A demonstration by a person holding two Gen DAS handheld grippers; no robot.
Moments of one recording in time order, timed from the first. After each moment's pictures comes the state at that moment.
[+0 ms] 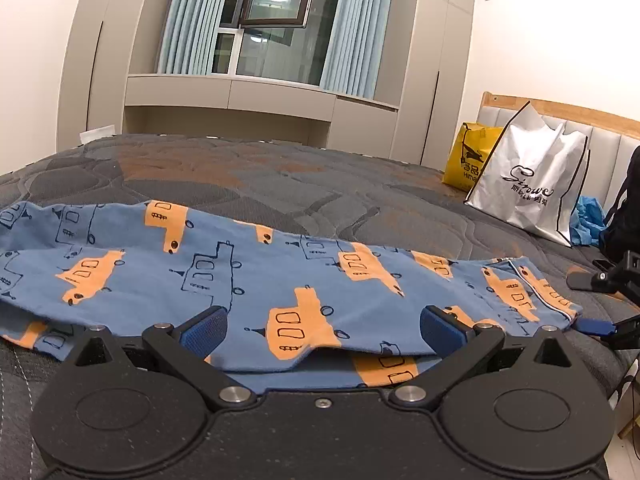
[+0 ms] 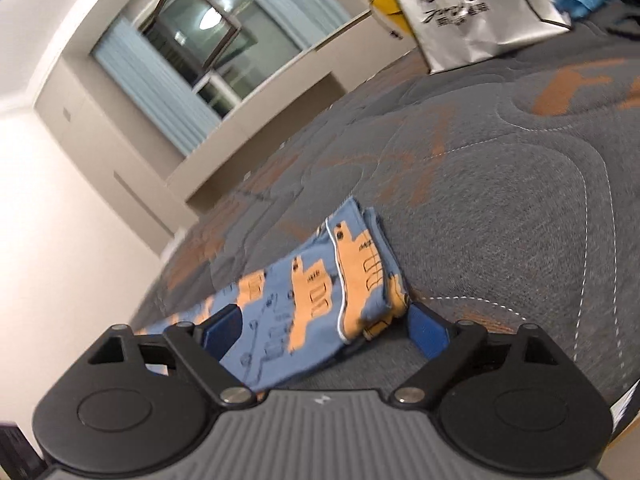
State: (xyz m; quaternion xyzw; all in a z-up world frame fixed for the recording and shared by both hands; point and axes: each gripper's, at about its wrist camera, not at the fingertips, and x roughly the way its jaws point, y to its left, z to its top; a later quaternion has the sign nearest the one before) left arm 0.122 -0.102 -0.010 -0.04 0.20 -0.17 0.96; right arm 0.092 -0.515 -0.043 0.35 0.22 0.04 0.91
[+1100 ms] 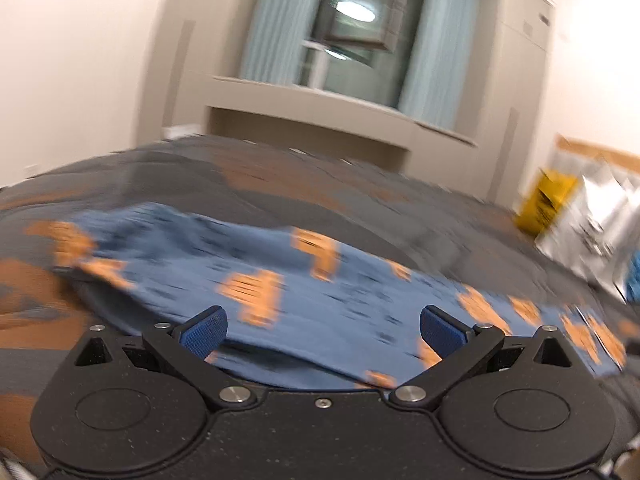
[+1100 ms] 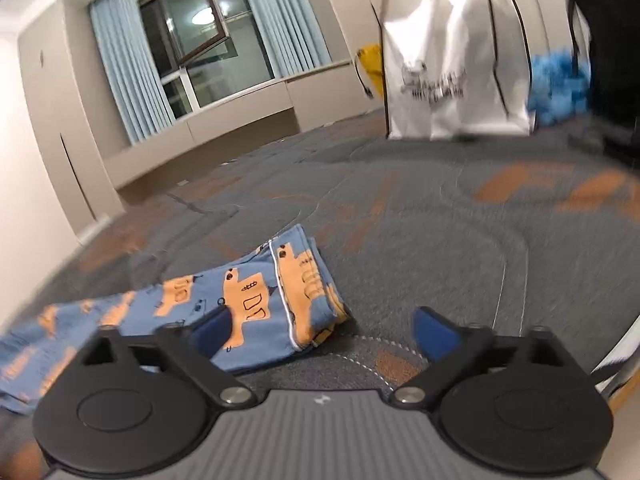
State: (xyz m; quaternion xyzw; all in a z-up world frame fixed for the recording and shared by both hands) left arm 0.105 0.008 0.011 -0.10 0.18 -0.04 0.98; right arm 0.079 -0.482 -0.026 0.16 0.20 -0.09 0.96
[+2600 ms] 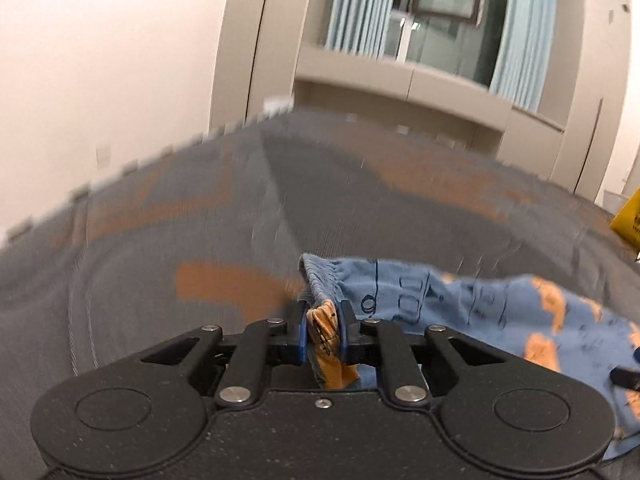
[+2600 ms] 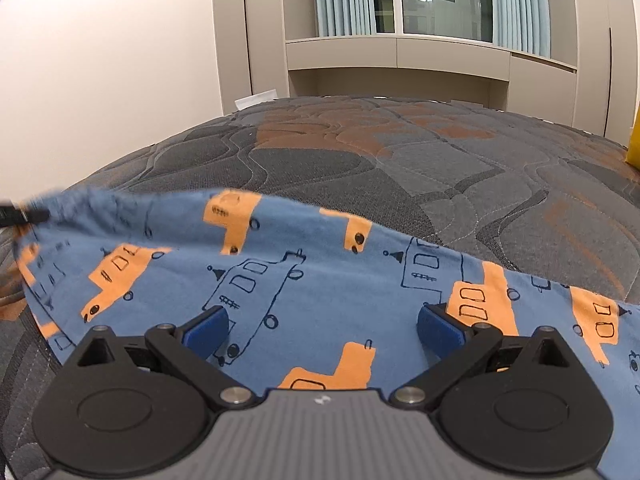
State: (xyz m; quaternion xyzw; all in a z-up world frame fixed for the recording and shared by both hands) left arm 0.201 0.183 0.014 -0.10 0.27 0.04 0.96; right arm 0.220 -0.207 -0.024 -0.01 0.28 0.14 0.95
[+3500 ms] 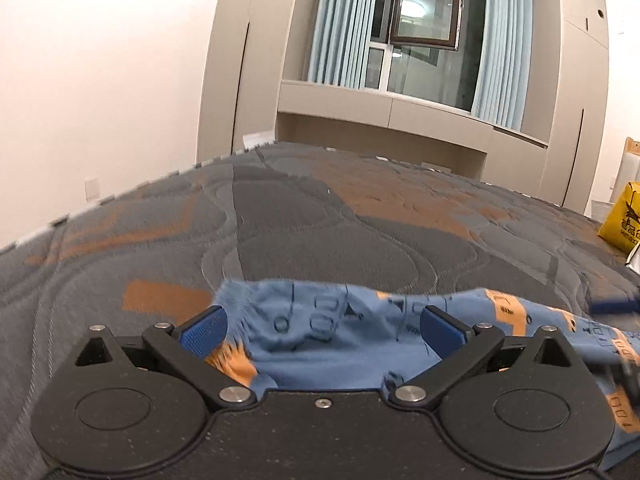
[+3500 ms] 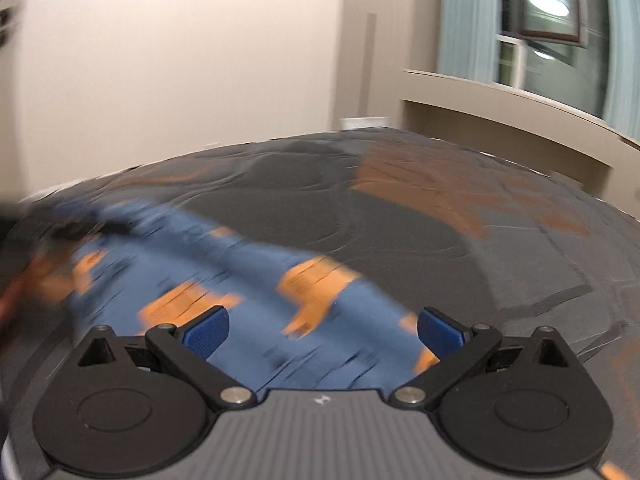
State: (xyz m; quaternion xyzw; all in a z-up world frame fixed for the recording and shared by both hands) left arm 0.181 0.125 0.024 -0.07 0.20 0.04 0.98; right arm 0.244 -0.176 0.006 -0.13 0.23 0.30 0.92
